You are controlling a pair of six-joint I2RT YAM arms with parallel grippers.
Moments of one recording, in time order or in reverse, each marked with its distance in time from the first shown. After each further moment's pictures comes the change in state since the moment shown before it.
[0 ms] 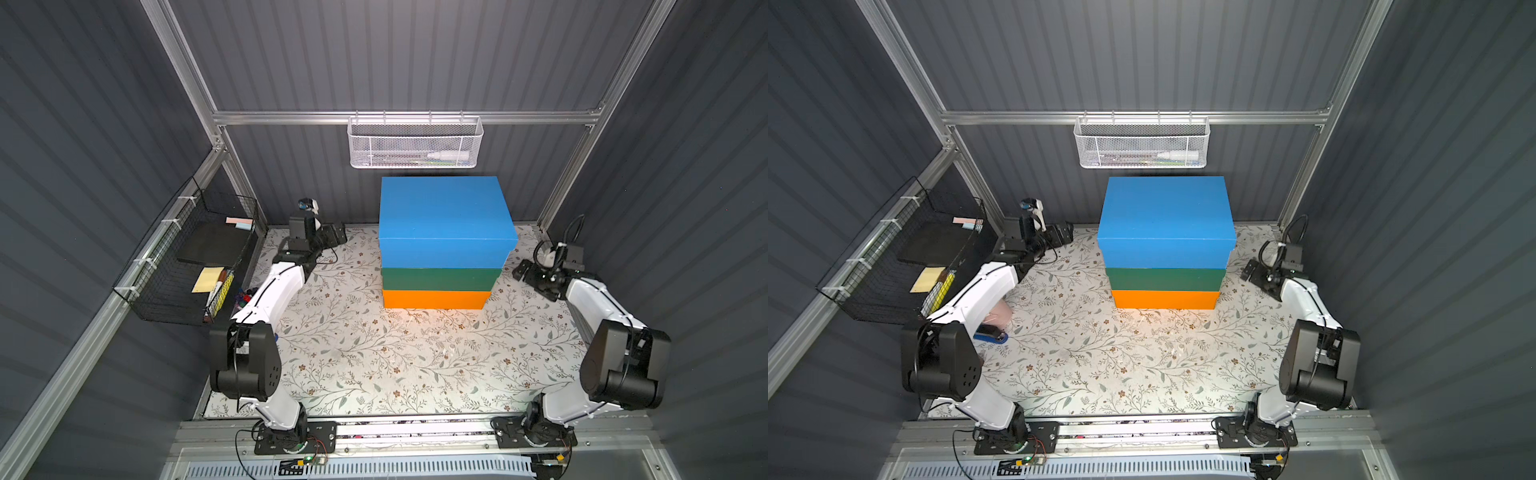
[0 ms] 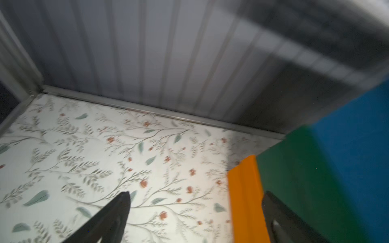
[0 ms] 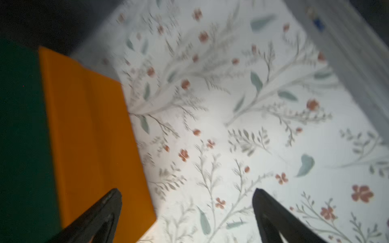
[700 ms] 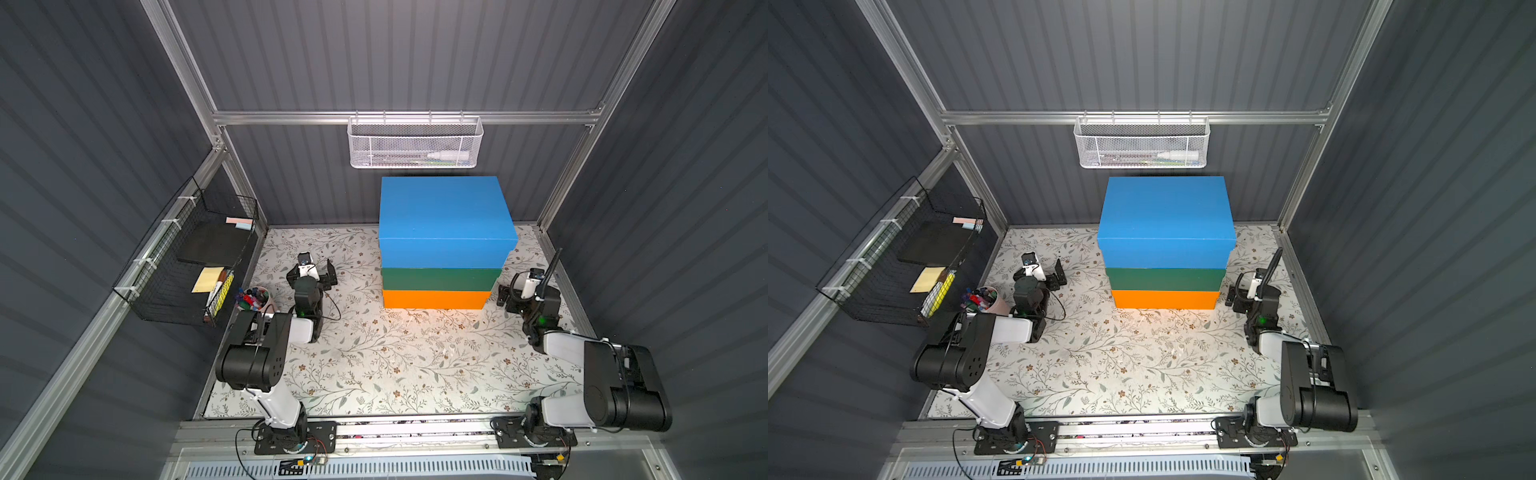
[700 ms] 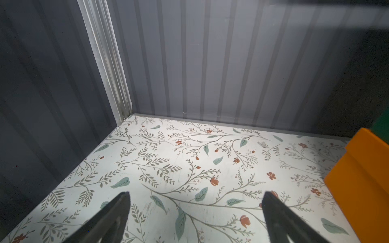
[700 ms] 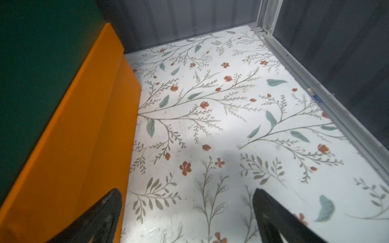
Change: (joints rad) left arm -0.002 0.066 -0.705 1.176 -0.270 0.244; right arm 0.165 -0.098 -0.582 0.980 0.140 -0.199
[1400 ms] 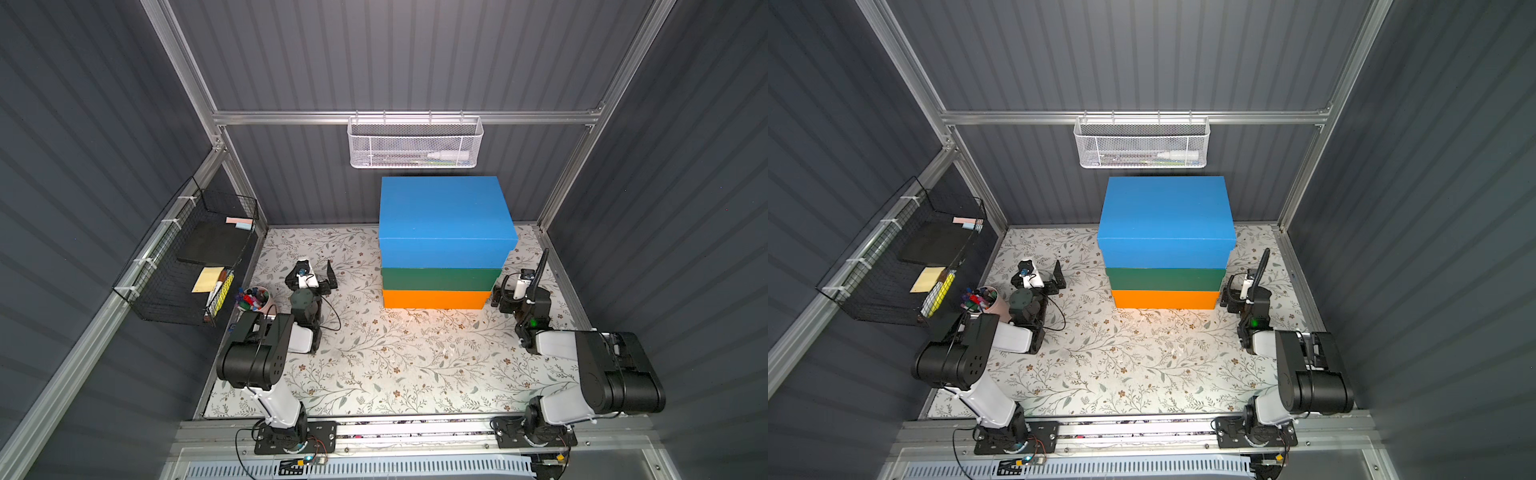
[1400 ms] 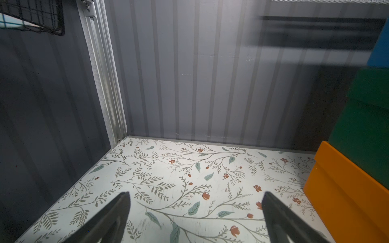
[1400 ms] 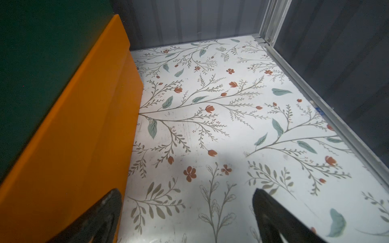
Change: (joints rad) left arm 0.000 0.009 -0.062 0.189 0.051 0.020; right arm 0.048 0.054 0.025 0.048 0.081 -0.033
